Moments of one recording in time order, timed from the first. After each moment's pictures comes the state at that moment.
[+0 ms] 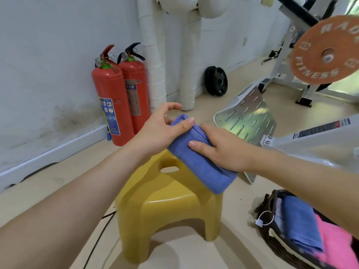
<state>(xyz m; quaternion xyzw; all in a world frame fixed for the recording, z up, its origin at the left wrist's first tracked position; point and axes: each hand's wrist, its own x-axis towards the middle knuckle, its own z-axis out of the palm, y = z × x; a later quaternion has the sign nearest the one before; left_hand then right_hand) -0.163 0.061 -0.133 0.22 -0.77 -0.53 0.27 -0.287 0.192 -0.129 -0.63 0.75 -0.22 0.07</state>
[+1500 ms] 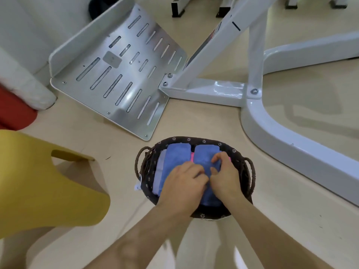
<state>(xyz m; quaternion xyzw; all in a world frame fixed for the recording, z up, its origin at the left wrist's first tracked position) -0.417 0.418 -0.369 -0.06 -0.99 -0.10 0.10 -0.490 0.528 -0.382 -0.04 0.85 -0.49 0.17</state>
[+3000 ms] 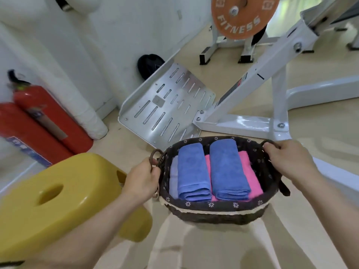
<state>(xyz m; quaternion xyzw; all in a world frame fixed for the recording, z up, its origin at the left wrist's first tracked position) -0.356 0.279 -0.247 0.34 -0.90 -0.24 0.09 -0.536 0.549 -0.247 -0.07 0.92 -0.39 0.06</state>
